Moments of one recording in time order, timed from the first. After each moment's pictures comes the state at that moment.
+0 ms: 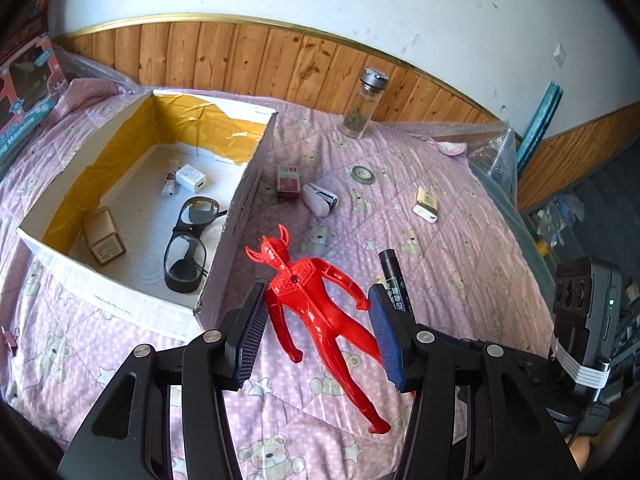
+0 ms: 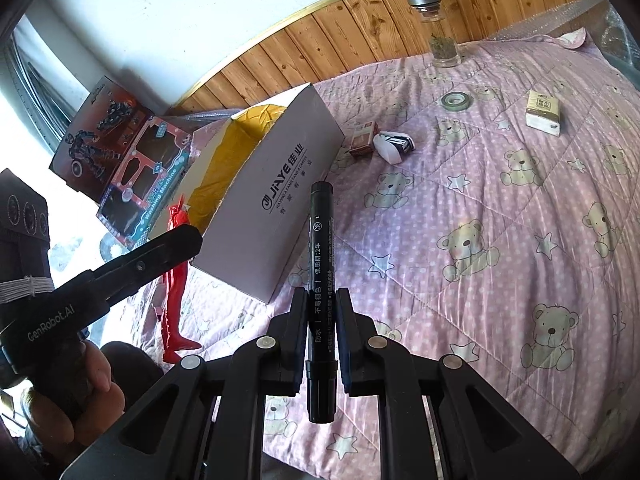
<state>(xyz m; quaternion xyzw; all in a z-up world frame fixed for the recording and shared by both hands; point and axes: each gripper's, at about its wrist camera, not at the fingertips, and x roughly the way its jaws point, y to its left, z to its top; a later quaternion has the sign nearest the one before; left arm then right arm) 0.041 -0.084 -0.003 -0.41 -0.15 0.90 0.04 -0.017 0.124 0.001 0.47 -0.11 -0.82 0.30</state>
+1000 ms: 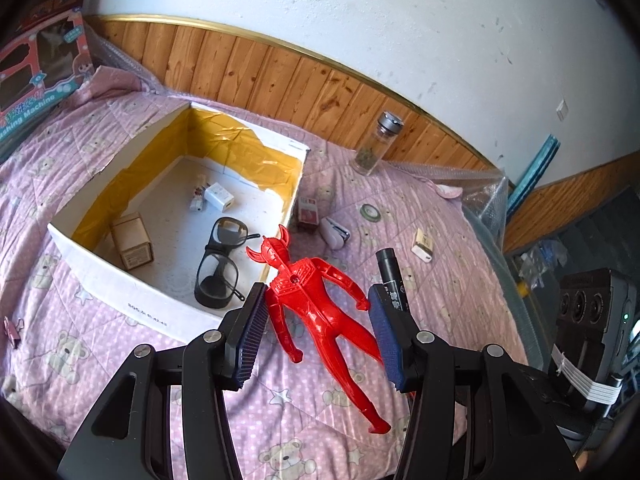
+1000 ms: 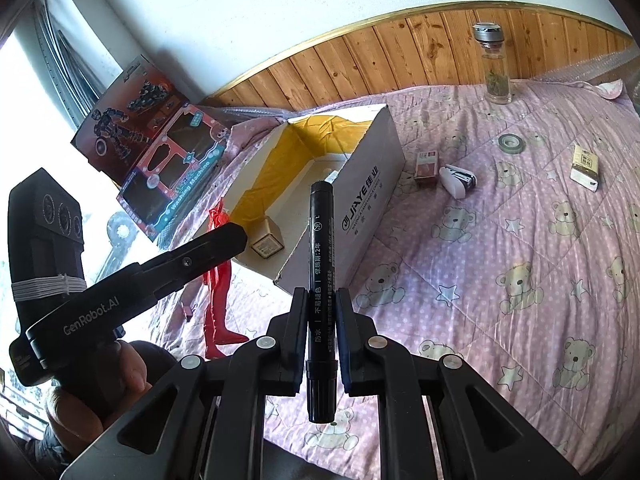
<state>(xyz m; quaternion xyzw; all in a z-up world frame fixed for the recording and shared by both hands) 0.058 -0.153 0.017 -0.37 -0.22 0.90 0.04 0.004 0.058 0.053 0.45 -0.07 -0.82 0.34</state>
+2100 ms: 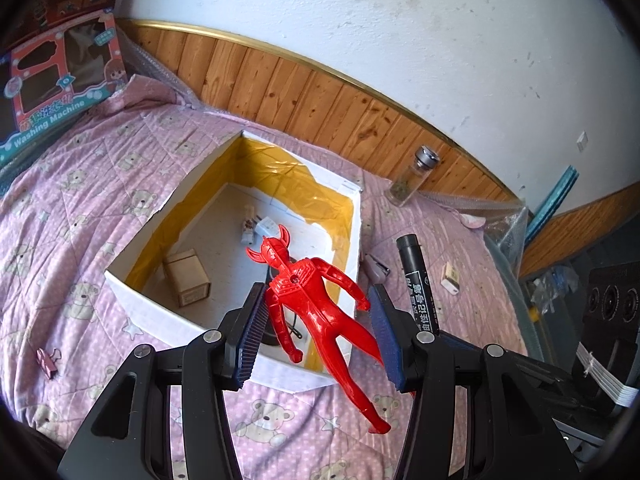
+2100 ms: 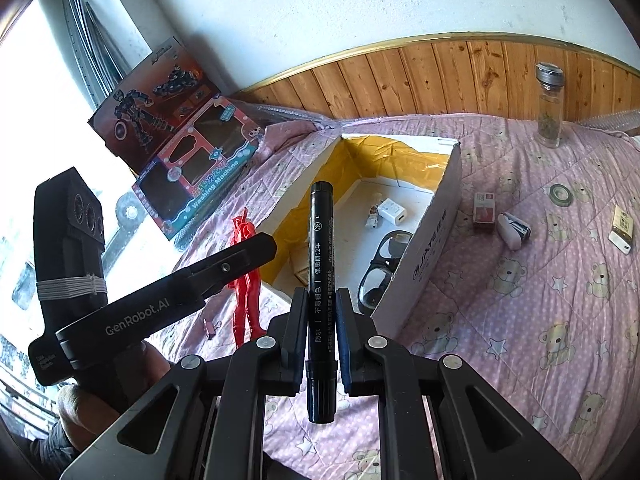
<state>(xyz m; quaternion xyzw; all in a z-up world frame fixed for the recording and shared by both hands) 0.047 -0.229 0.026 -0.35 -0.24 0.90 0.00 -0.004 -0.023 0.090 0.43 -0.03 -0.82 0.38</state>
